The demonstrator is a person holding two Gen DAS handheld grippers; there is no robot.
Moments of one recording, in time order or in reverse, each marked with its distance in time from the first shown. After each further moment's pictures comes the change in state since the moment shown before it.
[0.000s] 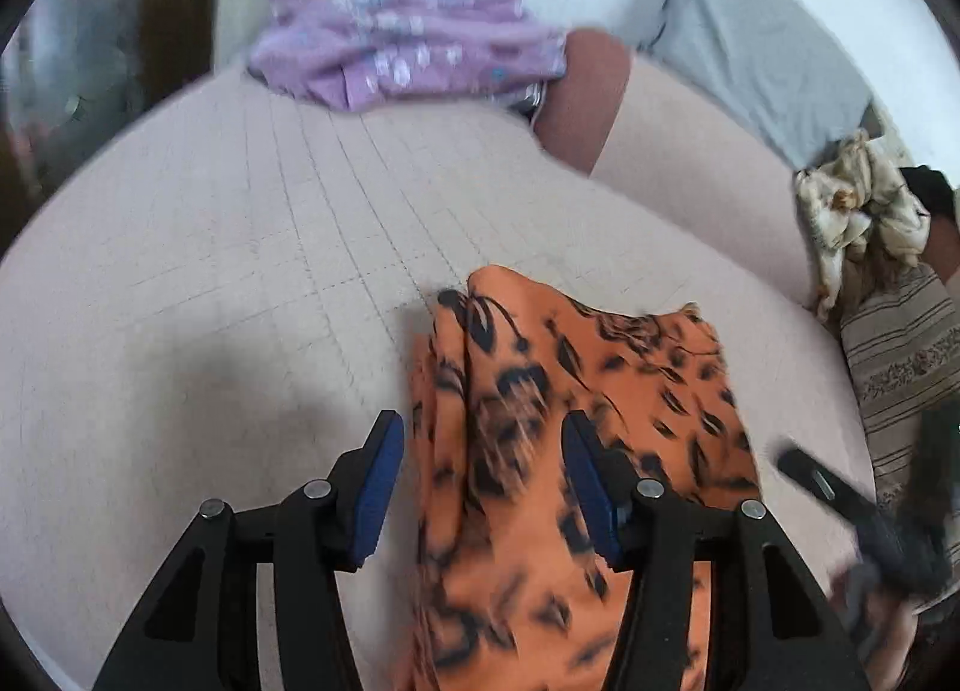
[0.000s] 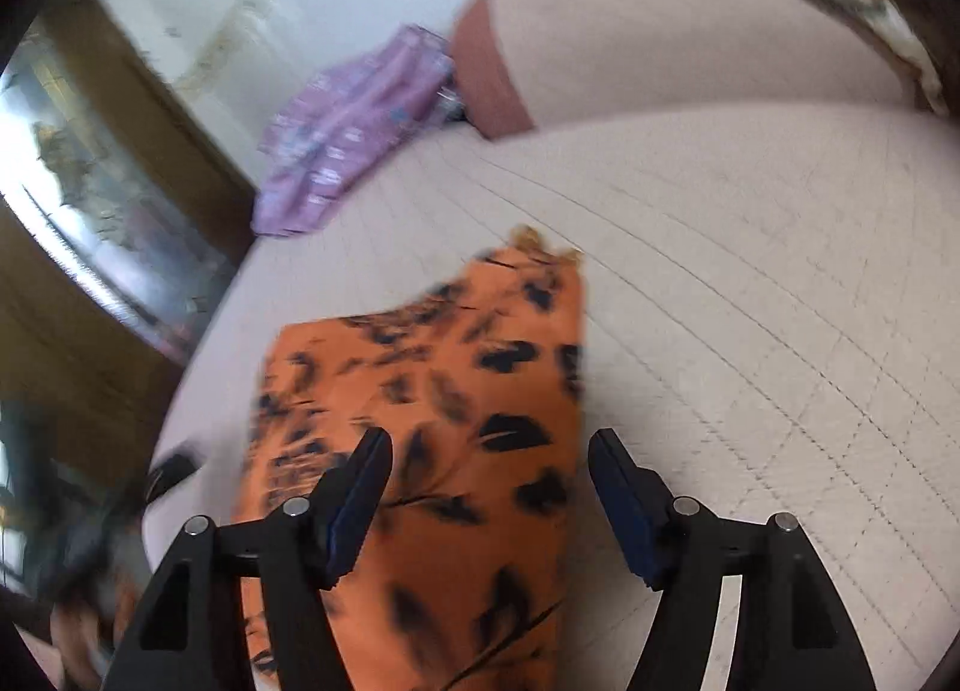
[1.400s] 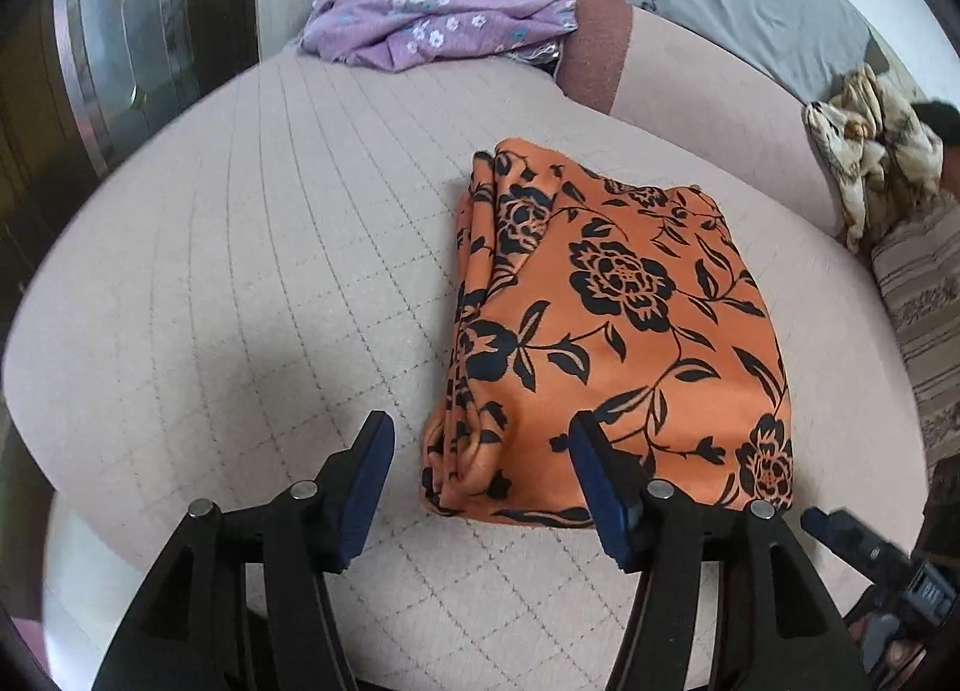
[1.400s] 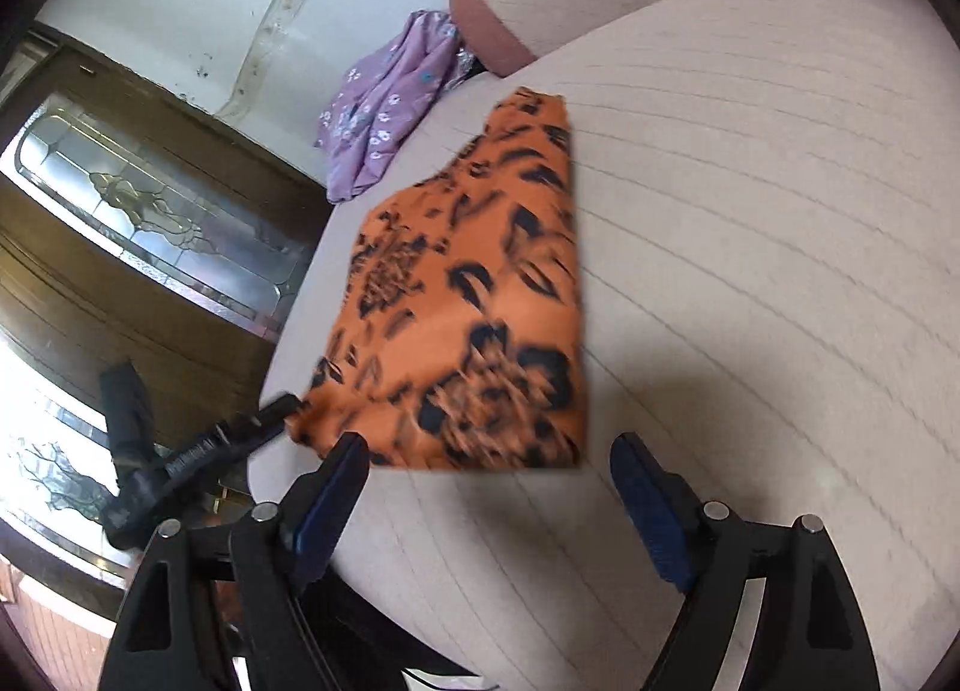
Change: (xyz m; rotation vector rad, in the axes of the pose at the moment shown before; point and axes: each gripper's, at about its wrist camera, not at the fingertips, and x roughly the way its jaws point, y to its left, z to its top) left arm -0.071 -0.031 -0.114 0.060 -0.028 0.182; right arm -0.054 -0.012 -0.134 0.198 0.067 0.185
